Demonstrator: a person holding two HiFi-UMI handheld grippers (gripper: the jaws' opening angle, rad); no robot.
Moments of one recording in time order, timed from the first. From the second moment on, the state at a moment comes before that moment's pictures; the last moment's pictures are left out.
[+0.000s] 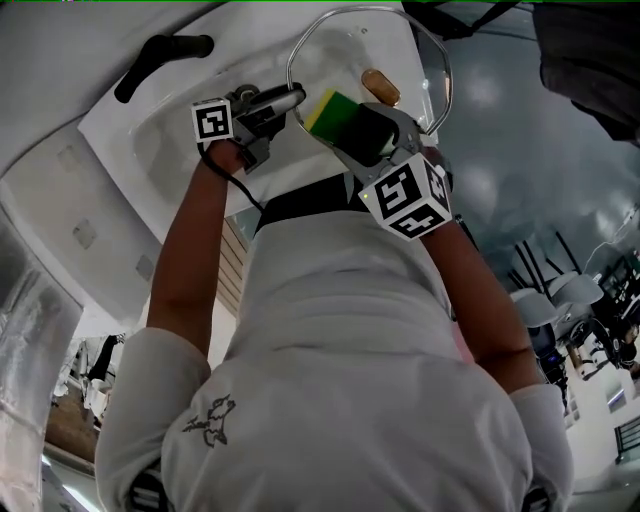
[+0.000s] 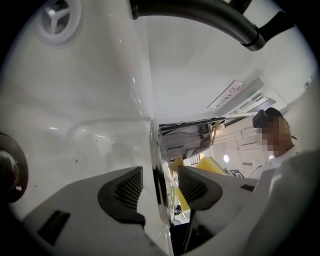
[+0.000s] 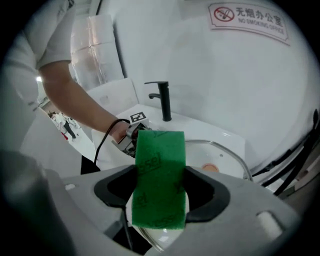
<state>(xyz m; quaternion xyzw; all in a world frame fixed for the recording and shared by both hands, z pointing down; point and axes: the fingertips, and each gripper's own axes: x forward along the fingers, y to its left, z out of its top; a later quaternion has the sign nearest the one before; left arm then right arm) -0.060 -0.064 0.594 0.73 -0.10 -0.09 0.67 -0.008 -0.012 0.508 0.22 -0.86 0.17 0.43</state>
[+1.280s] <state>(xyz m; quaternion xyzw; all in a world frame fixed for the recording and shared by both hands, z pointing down) -0.060 -0.063 0.588 0.72 -0.06 -0.10 0.68 0.075 0.061 0.574 0.16 -0.79 0.11 0.58</state>
